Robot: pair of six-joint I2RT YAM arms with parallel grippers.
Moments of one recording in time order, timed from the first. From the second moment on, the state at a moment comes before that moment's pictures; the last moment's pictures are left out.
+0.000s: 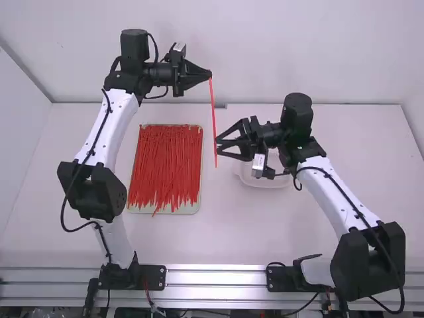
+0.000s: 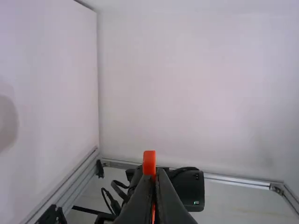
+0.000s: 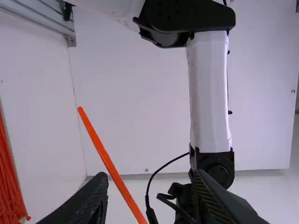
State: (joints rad) left arm -0.08 1.96 2.02 -0.45 1.26 -1.19; right arm 0.27 1.46 1.09 0.24 -1.55 -1.68
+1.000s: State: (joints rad) left arm -0.11 1.96 2.02 -0.45 1.26 -1.19; right arm 0.27 1.46 1.09 0.25 -1.55 -1.67
